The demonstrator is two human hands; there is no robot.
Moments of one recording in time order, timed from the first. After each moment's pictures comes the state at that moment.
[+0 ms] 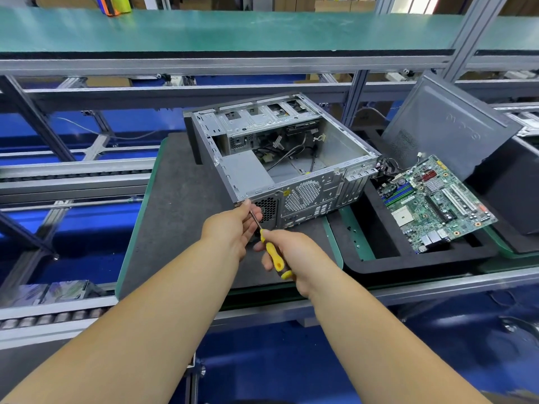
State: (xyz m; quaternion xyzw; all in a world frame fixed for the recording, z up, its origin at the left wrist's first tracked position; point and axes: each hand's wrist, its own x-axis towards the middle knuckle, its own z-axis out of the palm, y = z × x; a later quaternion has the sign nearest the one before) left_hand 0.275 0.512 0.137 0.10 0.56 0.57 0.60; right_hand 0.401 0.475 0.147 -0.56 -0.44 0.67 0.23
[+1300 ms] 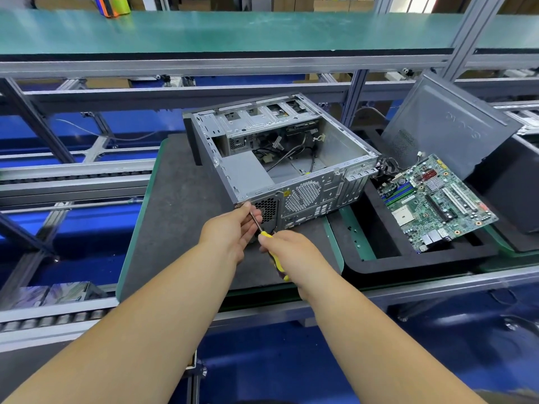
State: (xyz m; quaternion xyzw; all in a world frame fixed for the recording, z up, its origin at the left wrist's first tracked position) left_hand 0.273 0.507 0.134 0.11 0.55 0.57 0.60; right_hand 0.403 0.471 0.139 -0.60 -0.50 0.56 0.25
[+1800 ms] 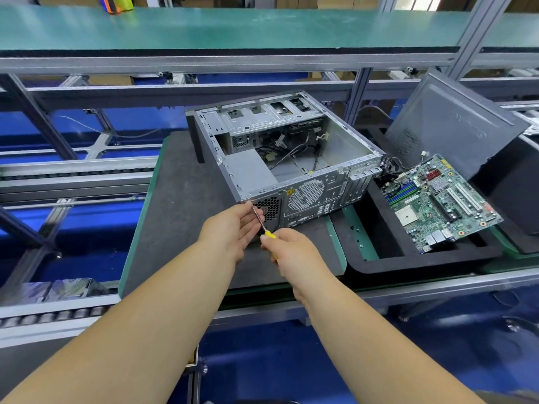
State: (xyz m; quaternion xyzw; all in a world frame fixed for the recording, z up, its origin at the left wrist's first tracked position) left_hand 0.266 0.505 0.136 0.12 0.55 0.54 0.62; right_hand 0.393 0.467 0.138 -0.61 -0.50 0.55 0.27
